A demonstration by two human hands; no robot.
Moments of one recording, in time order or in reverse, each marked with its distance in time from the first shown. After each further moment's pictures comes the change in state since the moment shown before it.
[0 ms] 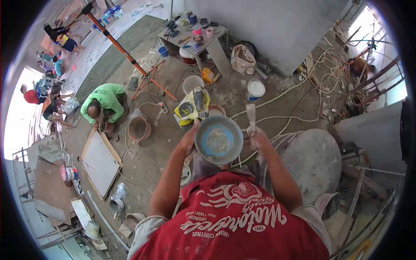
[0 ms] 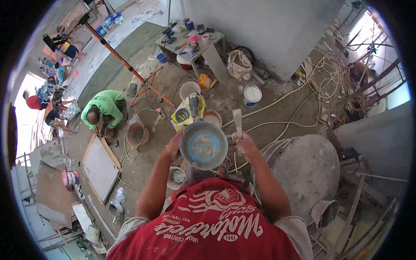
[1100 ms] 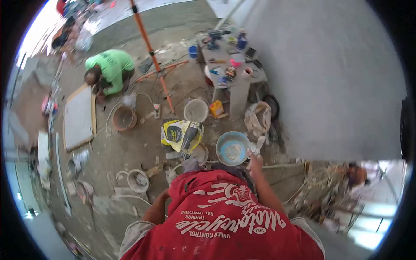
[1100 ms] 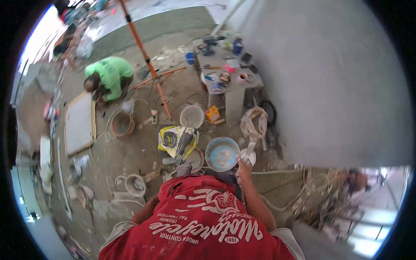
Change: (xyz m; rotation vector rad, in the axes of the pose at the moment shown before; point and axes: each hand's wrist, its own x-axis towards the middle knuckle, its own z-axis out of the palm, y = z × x) left_hand 0.187 -0.126 -0.071 -0.152 0.477 -0.485; right_hand 0.405 -0.171 -0.041 -0.274 0.090 -0.007
